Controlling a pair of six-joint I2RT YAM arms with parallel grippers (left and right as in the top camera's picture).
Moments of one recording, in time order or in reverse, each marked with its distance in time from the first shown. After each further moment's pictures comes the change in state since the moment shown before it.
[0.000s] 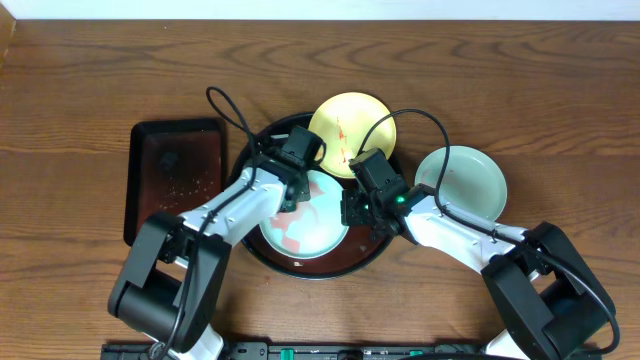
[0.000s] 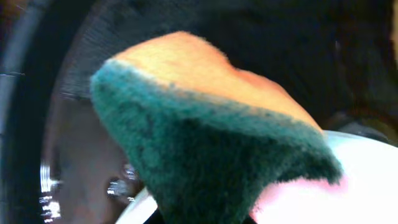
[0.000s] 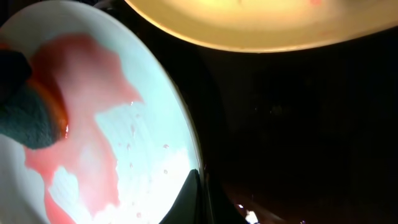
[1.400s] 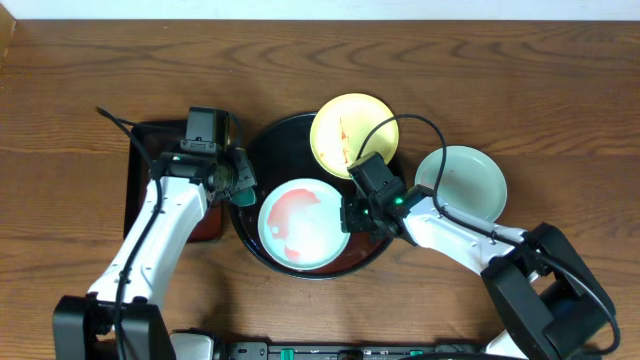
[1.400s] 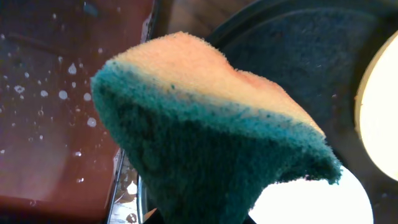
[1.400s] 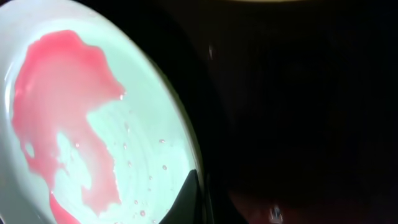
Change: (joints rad) left arm 0.350 -0.293 -0.003 -0.163 0.246 0.100; right arm 0.013 -0.008 0.002 -0.079 -0.055 0.018
